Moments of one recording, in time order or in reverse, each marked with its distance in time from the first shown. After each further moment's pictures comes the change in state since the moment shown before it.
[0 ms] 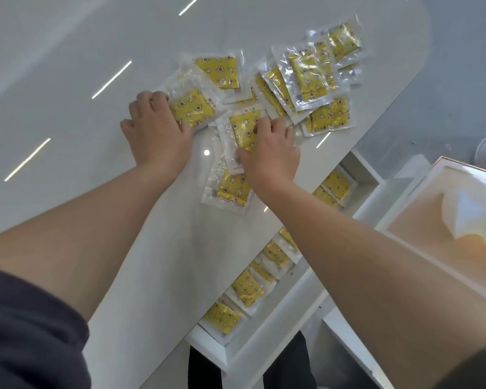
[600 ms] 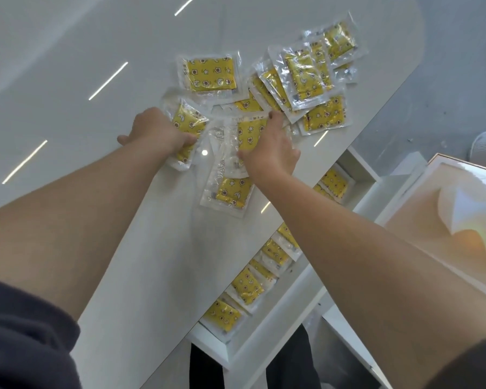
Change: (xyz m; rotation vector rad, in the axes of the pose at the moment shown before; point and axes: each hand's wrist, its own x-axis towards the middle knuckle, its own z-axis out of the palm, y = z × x) left_hand 0.022 0.008 -0.019 -0.106 -0.422 -0.346; right_hand 0.001 -0.010 -0.017 0.264 -0.103 0.242
